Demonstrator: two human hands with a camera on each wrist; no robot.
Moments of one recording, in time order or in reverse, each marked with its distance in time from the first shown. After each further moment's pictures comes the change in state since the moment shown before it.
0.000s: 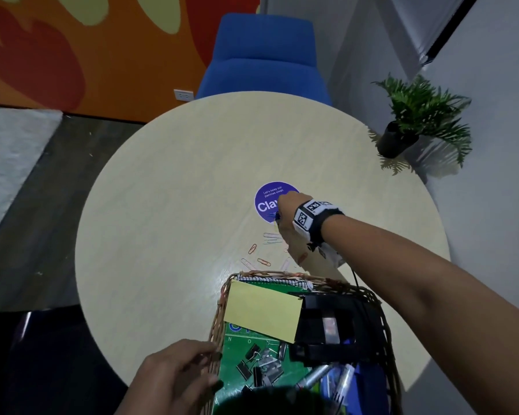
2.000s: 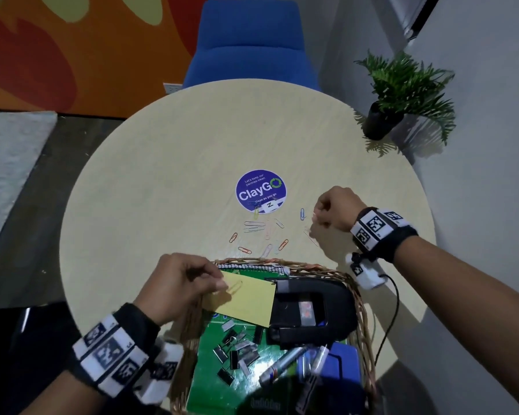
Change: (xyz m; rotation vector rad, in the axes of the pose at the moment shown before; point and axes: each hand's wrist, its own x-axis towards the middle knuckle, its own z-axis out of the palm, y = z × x) left_hand 0.101 0.045 0.002 -0.074 0.006 -0.061; right_hand -0.115 0.092 0.002 0.562 0.129 0.197
